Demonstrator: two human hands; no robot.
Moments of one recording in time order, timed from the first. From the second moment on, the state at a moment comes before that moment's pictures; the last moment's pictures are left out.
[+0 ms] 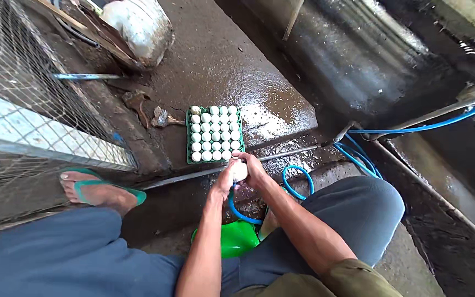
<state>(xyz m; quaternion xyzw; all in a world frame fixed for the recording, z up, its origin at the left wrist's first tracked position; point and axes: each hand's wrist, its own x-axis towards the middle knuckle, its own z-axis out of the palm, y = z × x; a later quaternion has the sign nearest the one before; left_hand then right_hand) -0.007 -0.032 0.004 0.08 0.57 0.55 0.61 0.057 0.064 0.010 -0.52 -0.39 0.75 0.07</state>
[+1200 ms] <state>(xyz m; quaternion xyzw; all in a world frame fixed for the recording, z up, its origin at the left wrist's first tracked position) 0.015 -0.018 0.007 0.08 0.64 0.60 0.48 0.065 0.036 0.006 -0.47 -0.66 0.54 0.21</state>
